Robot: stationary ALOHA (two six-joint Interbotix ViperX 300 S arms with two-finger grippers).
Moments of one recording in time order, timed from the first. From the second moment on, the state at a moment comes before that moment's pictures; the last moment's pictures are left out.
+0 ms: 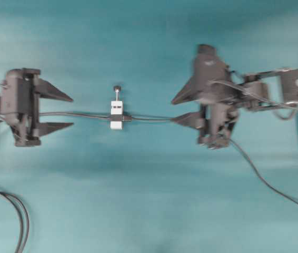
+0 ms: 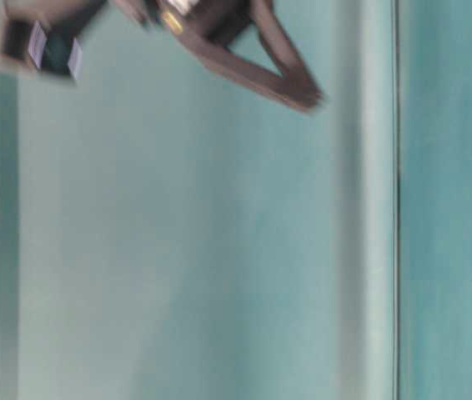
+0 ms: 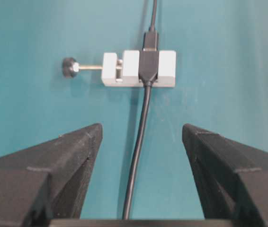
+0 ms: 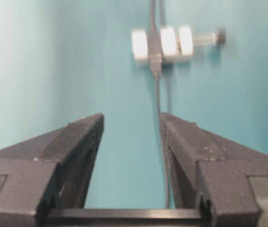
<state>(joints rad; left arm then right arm) 0.09 -0.52 1.25 -0.01 -0.18 0.15 -0.01 -0.34 0.78 -0.08 0.09 0.21</state>
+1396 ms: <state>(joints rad) 0.09 -1.08 1.49 -0.02 -0.19 0.01 -0.06 -0.87 1.44 -0.08 -0.48 0.20</state>
